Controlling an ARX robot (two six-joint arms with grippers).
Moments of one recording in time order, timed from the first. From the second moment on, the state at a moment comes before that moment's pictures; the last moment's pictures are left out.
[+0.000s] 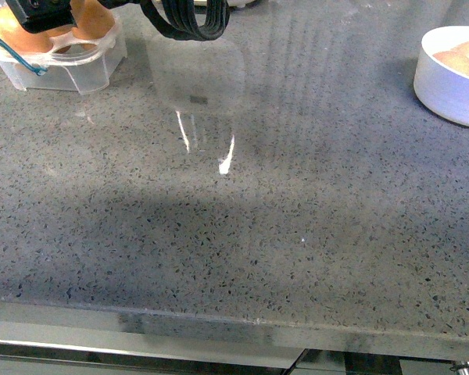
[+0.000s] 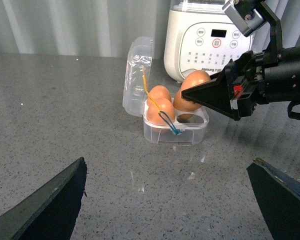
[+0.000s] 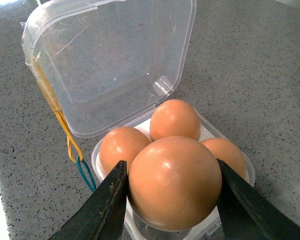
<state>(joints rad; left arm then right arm) 0.00 0.00 0.03 0.00 0.00 0.00 0.73 2.11 1.46 0.31 -0.23 -0.07</state>
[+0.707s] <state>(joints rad) 0.00 0.00 0.03 0.00 0.00 0.00 0.68 2.03 1.39 0.32 -0.23 -0.08</state>
